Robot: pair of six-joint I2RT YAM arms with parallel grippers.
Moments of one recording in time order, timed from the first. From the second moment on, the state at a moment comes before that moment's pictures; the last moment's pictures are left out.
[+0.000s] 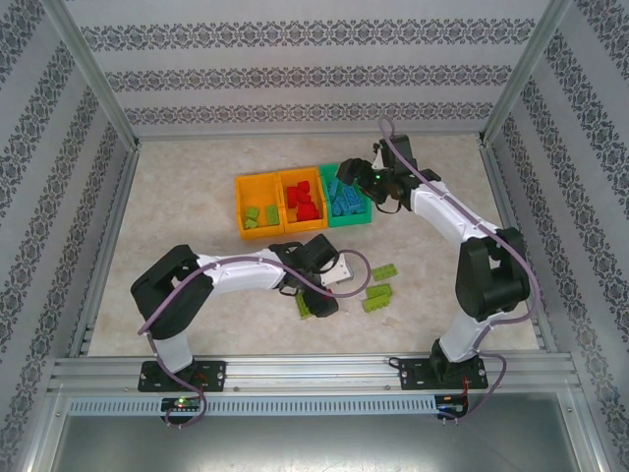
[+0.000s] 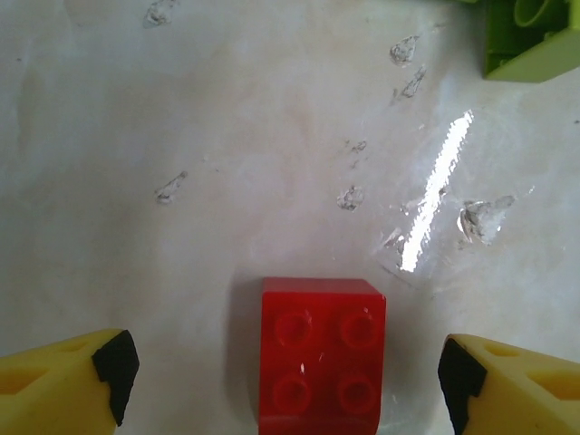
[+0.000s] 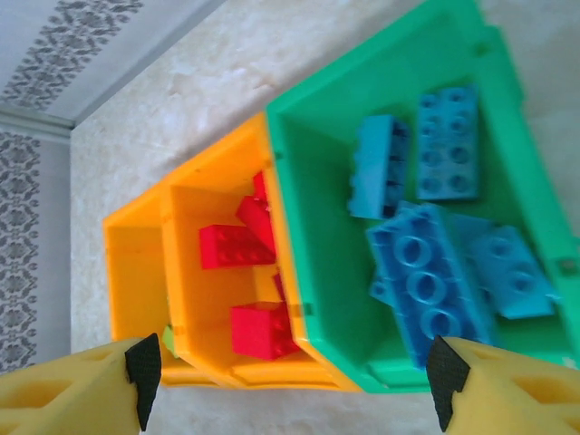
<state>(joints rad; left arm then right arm) -0.91 1.79 1.08 -0.45 0.15 0.20 0.27 1.71 1.31 -0.35 -0.36 0.74</state>
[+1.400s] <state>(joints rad) -0.89 1.90 1.33 -0.51 -0.03 0.22 0.12 1.38 0.80 -0.34 -0.32 0.65</state>
